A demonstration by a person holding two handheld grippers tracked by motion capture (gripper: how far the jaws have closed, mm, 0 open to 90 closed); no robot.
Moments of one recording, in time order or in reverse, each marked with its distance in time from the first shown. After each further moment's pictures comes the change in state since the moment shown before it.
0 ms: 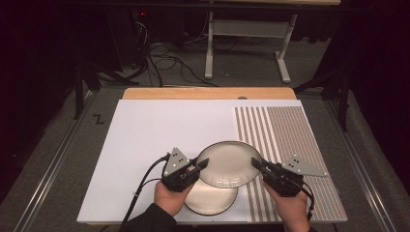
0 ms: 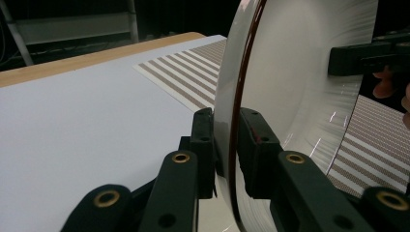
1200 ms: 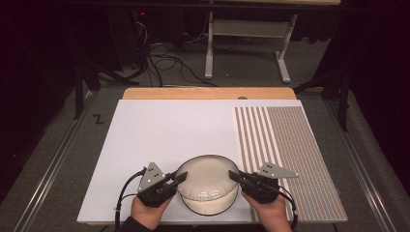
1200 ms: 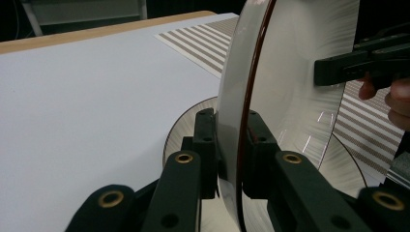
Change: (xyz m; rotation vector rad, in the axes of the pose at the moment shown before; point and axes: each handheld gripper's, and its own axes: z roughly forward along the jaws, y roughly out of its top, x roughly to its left) left arm 0.030 -0.002 -0.061 0.030 0.031 0.006; right arm 0.034 -0.023 0.036 0.107 0.154 0.058
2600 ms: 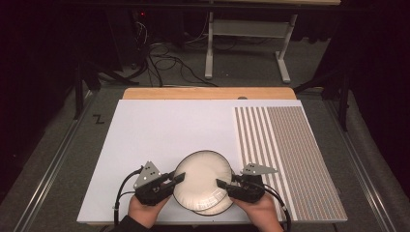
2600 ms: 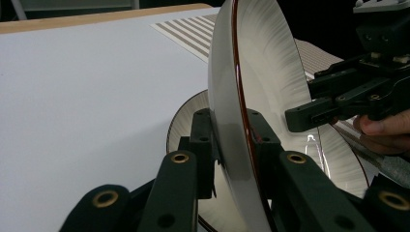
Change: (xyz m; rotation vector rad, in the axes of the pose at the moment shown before) left arm 0.014 0.000 -0.003 0.023 0.004 -0.060; right arm -0.002 -0.020 0.042 0.172 0.047 0.066
